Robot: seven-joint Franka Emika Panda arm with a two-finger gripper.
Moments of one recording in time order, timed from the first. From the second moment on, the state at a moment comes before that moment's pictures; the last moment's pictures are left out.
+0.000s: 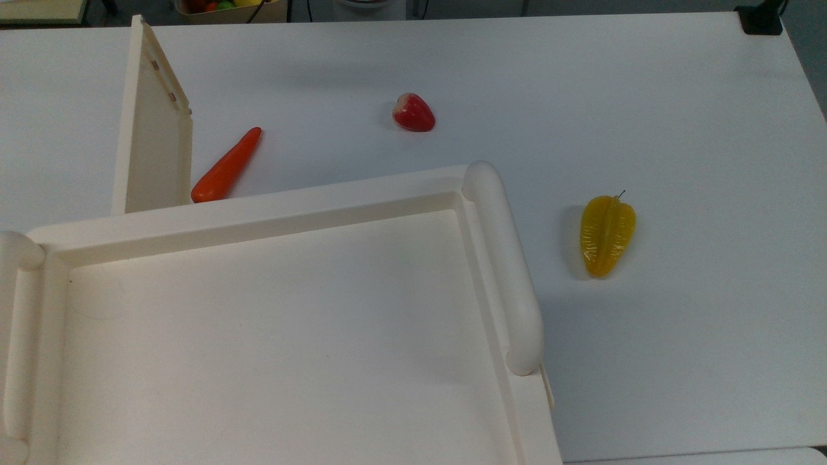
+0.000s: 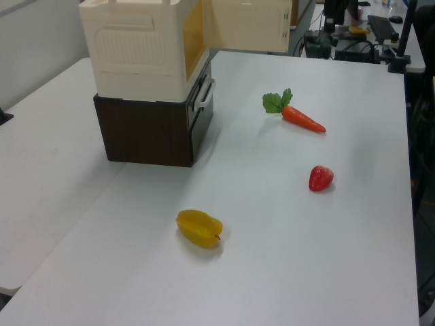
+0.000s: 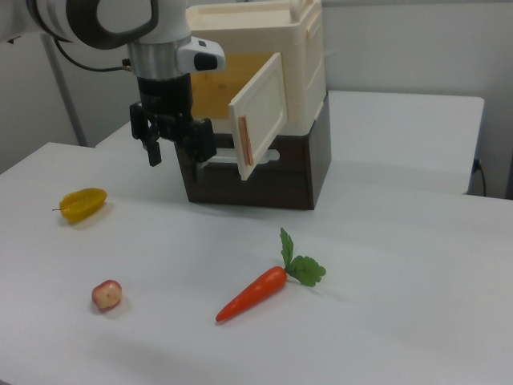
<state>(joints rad) -0.06 0.02 -0.16 -1.51 0.05 1.47 -0.18</state>
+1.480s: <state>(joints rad) -0.05 0.17 -0.37 -1.54 0.22 2.10 -1.24</state>
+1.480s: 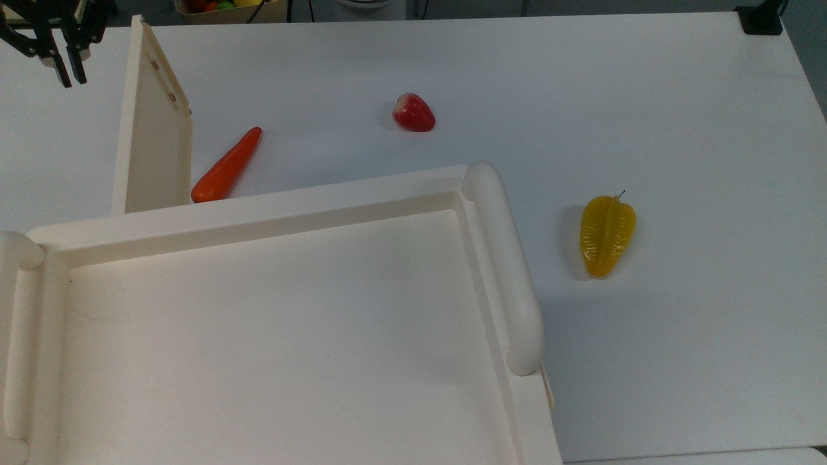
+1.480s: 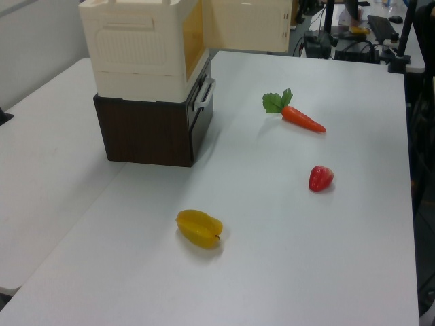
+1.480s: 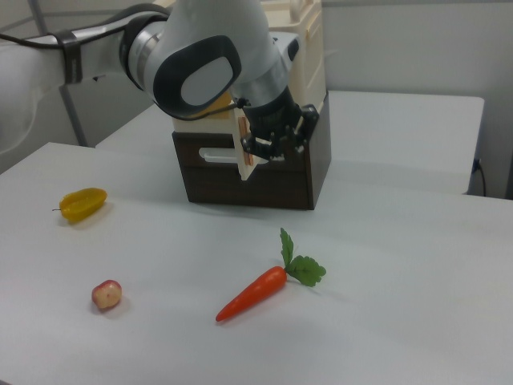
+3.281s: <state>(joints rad) 0.26 0.25 -0.21 -1.54 0.27 2.40 -0.71</state>
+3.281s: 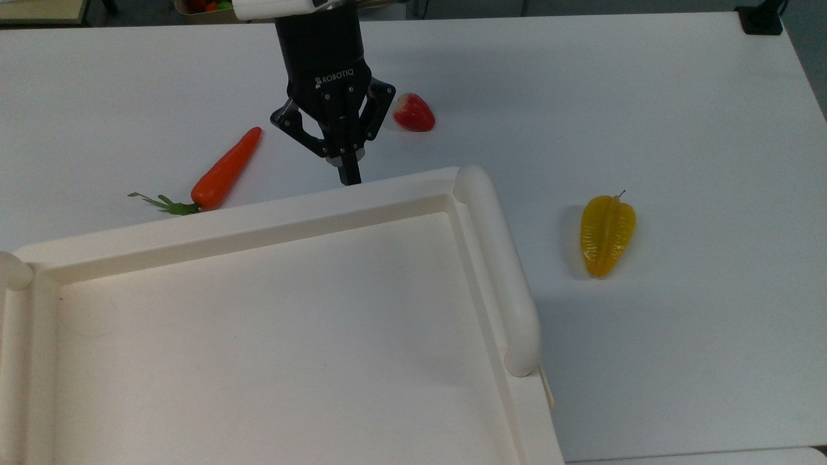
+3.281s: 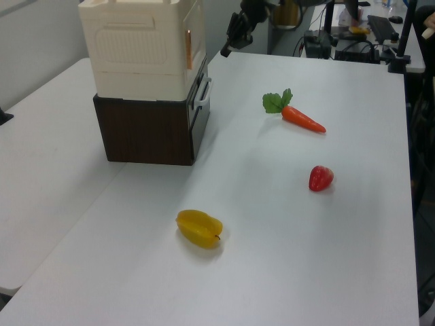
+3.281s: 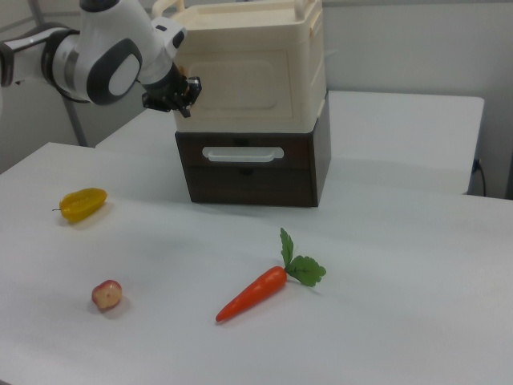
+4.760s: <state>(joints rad) 0.21 0.23 -0.20 -1.47 0.26 2.13 -0.17</state>
